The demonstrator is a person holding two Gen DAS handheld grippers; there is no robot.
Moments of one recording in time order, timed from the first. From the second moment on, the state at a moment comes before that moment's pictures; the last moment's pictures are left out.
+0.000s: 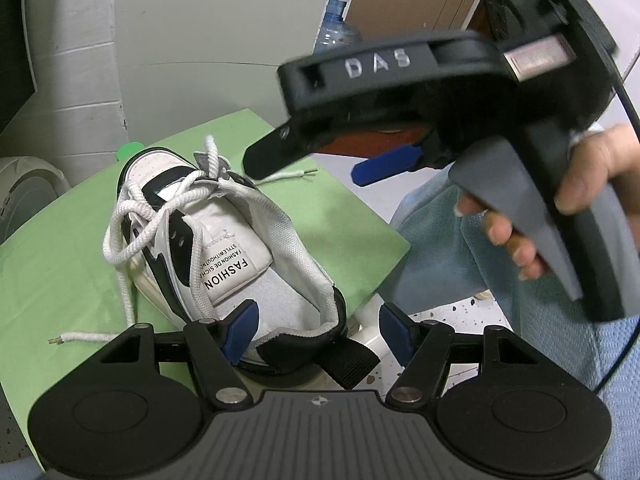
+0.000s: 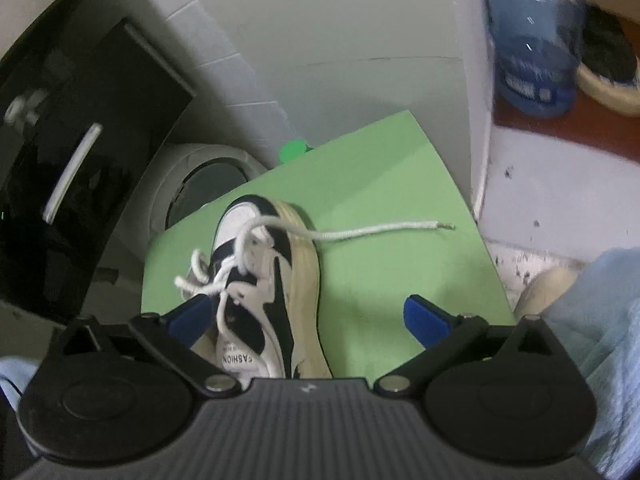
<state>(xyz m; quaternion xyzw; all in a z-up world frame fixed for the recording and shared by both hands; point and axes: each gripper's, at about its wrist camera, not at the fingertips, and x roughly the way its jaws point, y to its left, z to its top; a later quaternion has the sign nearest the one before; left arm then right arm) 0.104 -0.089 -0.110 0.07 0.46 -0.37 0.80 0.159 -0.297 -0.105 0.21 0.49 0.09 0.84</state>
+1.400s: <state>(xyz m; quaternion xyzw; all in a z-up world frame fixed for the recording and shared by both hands) 0.104 -0.092 -0.112 0.08 0.46 -0.37 0.80 0.162 -0.283 0.035 0.02 0.52 0.14 0.84</state>
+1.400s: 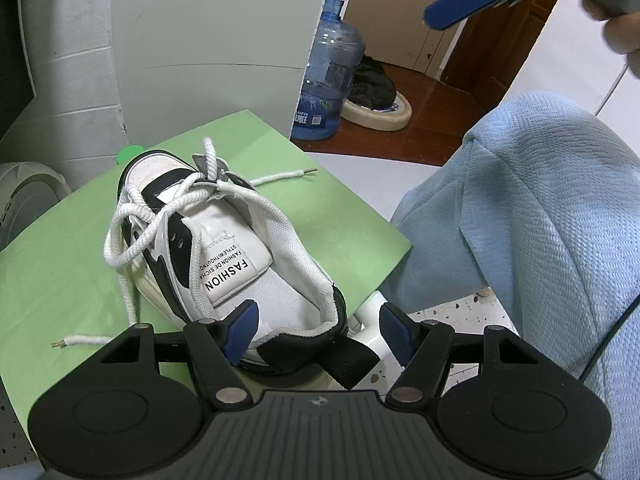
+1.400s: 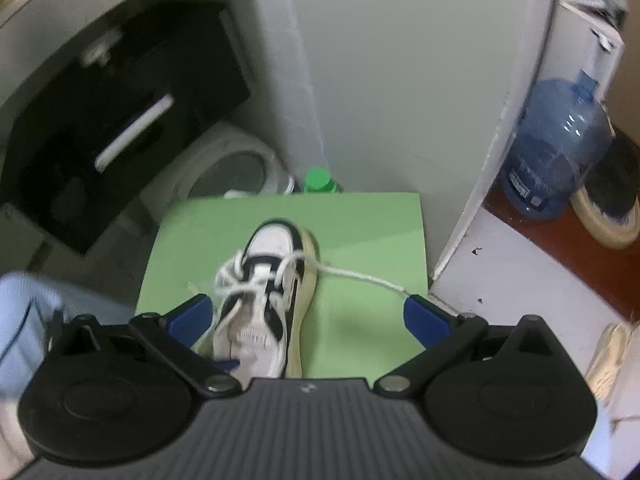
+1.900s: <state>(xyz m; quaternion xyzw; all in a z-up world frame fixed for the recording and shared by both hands) 0.104 -0.091 -0.111 0.08 0.46 -0.37 0.80 0.153 -0.268 0.089 0.06 0.54 0.18 0.82</state>
